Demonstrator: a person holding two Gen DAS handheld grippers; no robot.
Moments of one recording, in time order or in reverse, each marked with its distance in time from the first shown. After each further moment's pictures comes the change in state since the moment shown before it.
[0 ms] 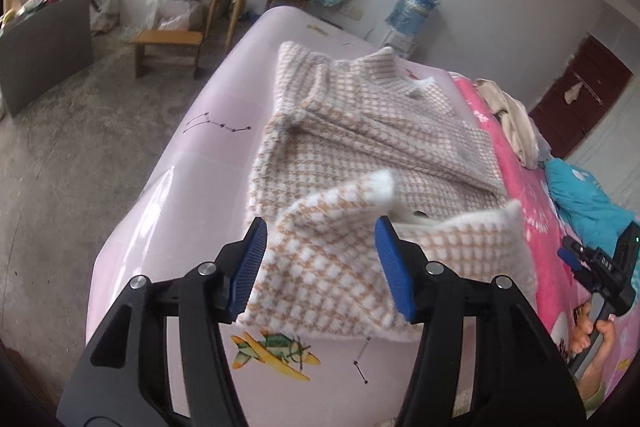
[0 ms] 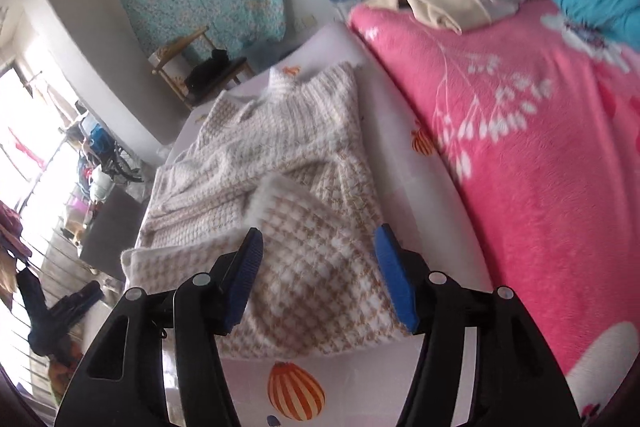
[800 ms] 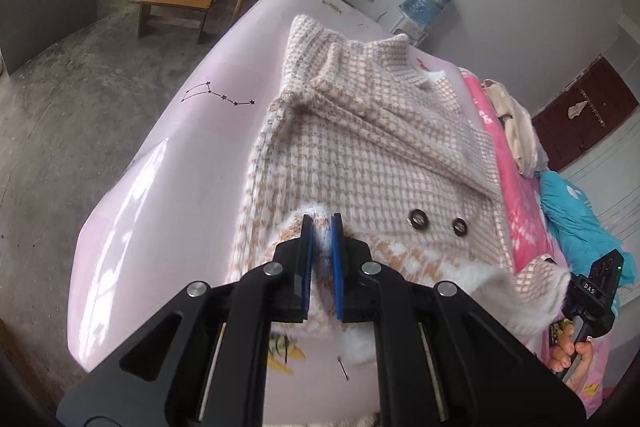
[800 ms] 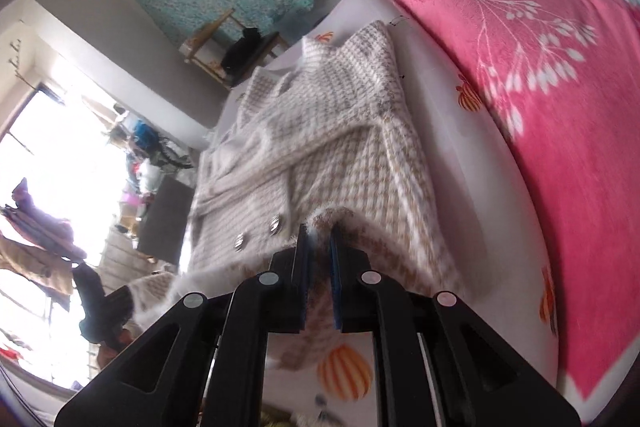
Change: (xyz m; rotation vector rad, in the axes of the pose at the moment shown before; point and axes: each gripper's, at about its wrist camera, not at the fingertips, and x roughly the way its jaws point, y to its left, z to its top) left arm 0.027 0.017 0.013 -0.136 0.110 -0.006; right arm 0.028 -0.008 0.008 0.102 0.150 0.190
